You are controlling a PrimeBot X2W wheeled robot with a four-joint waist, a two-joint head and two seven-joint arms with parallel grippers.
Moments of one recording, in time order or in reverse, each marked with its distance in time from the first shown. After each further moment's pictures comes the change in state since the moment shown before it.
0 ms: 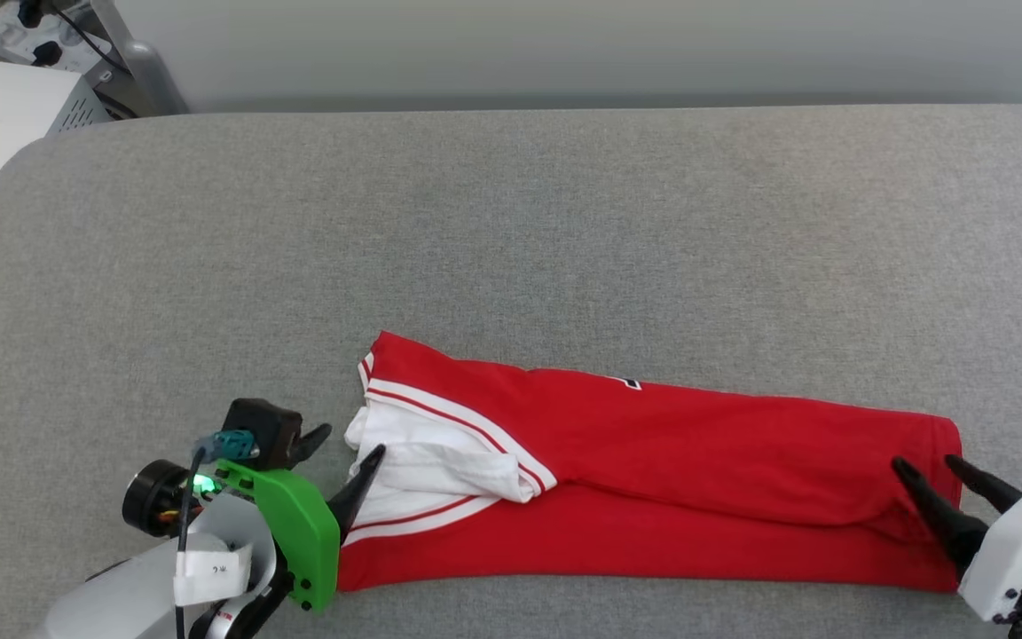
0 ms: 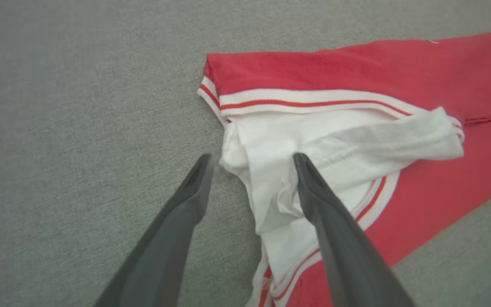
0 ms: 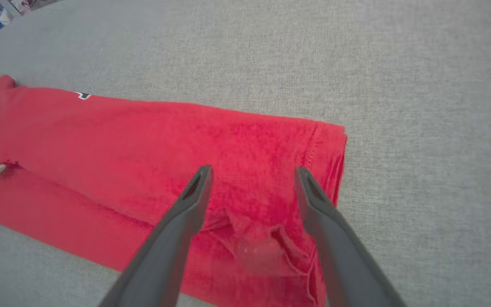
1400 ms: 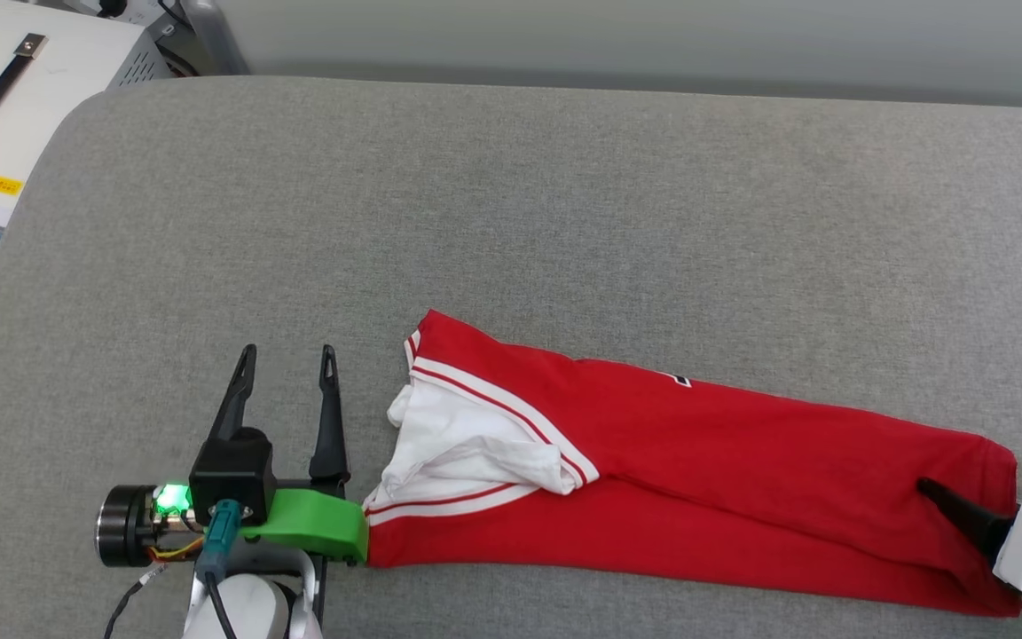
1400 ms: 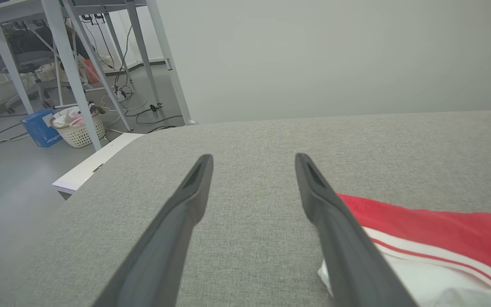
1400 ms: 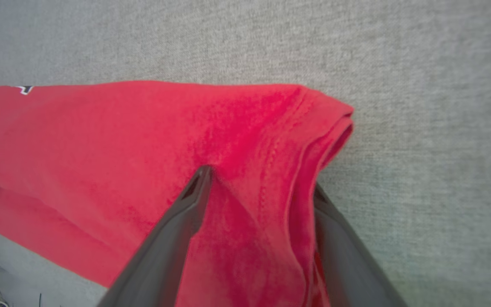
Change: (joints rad) left arm 0.472 -0.458 0.916 -0.170 0.861 0.141 -0.133; right arm -0.102 -0.025 -0.007 0.195 0.221 0.000 0.273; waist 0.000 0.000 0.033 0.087
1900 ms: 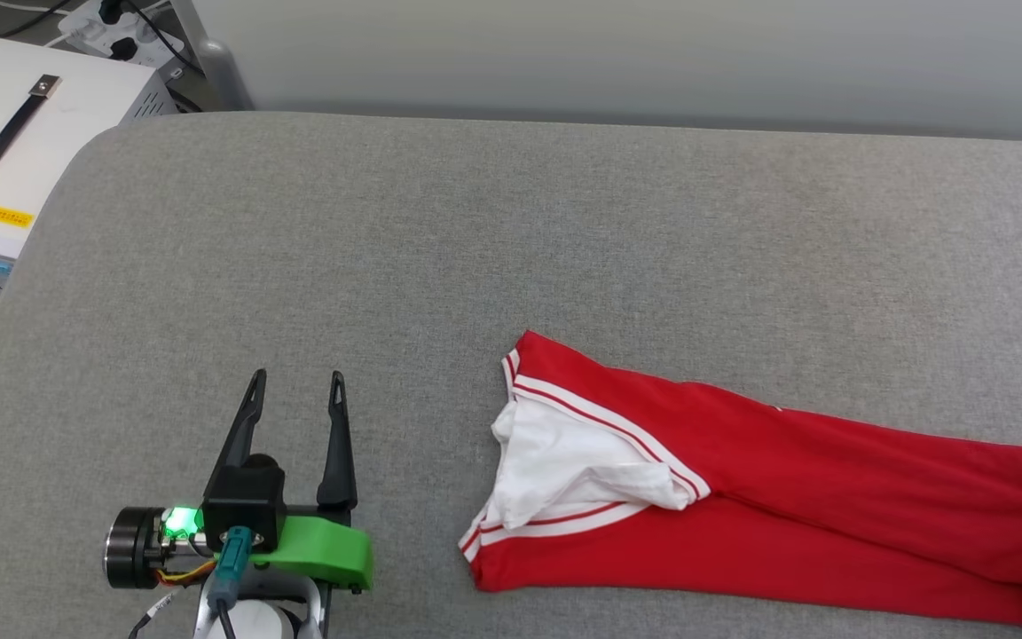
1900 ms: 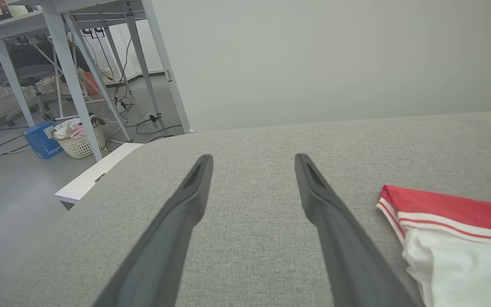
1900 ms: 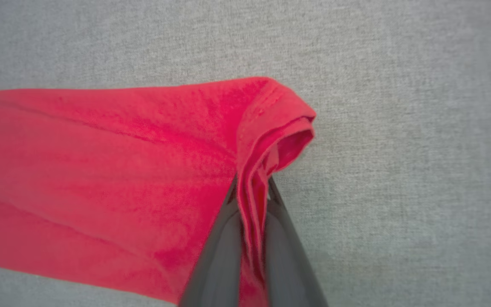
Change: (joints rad) left arm 0.074 -0.099 0.116 -0.002 0.144 -0.110 0.000; right arm 0.002 -0.153 0.006 0.110 -0.008 0.001 -0.079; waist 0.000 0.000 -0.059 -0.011
